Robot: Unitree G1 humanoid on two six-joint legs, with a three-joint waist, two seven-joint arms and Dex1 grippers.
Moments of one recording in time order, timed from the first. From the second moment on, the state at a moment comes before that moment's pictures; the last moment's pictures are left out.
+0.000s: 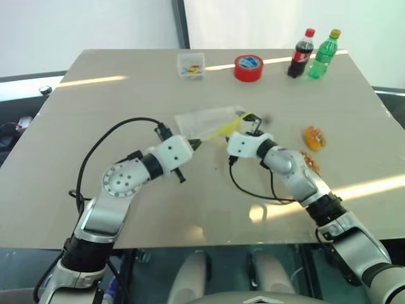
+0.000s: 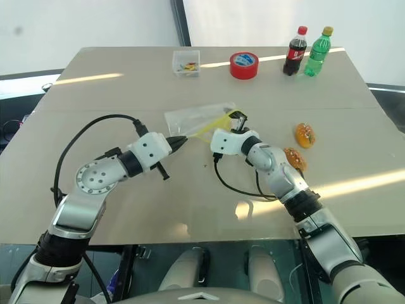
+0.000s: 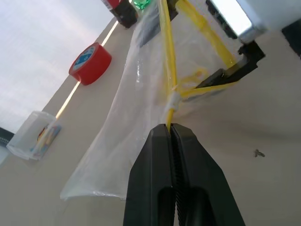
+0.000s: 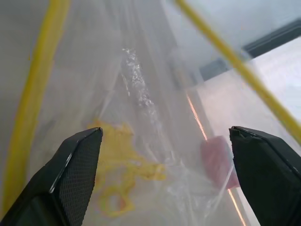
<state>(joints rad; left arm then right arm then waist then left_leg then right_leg) -0.27 0.63 -0.08 -0.33 0.04 0.19 -0.66 -0.62 -0.32 0.41 0.19 -0.44 -0.04 0.31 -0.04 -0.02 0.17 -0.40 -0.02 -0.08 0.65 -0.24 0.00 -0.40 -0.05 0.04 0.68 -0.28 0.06</state>
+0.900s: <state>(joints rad) -0.34 0.58 -0.09 -0.22 0.05 0.19 -0.63 -0.08 -0.42 -0.14 -0.38 0.08 0.73 0.47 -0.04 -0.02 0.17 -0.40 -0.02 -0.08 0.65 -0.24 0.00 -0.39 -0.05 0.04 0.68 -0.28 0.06</state>
